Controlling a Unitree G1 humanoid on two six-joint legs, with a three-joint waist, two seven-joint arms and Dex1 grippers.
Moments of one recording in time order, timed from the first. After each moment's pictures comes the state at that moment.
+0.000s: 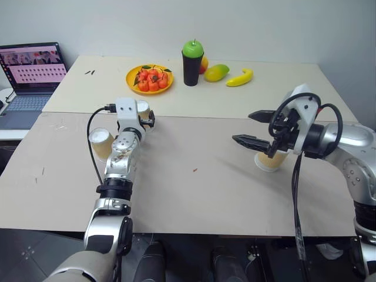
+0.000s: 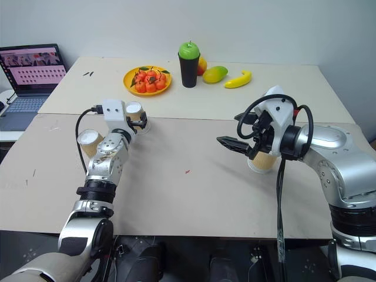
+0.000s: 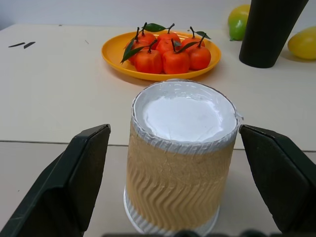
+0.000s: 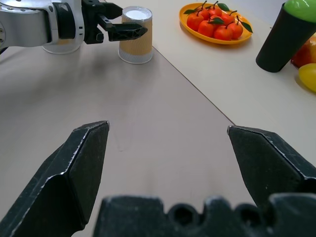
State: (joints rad) left arm -0.79 0.20 0.15 0.53 -0.12 0.21 0.00; right arm -0.57 -0.83 -0.09 -0.37 0.57 0.82 0.78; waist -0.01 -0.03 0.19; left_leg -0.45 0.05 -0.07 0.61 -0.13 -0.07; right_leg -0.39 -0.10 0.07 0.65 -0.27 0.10
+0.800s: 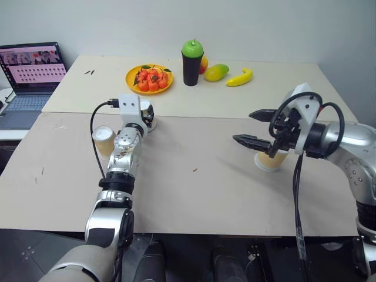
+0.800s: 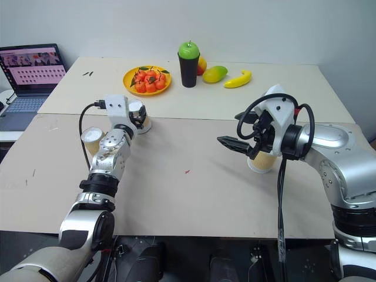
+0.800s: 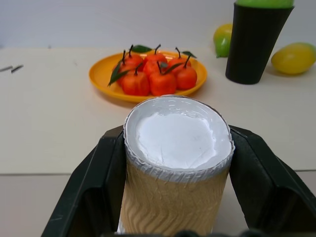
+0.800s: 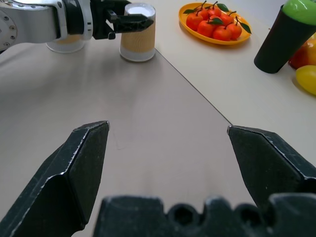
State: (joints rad) left arm -0.85 0.21 0.14 0.57 -0.09 0.11 -0.03; right arm -0.57 -0.85 -0.09 -0.38 0.57 0.82 0.78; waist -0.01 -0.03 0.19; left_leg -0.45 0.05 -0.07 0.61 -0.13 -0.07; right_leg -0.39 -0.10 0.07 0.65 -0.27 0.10
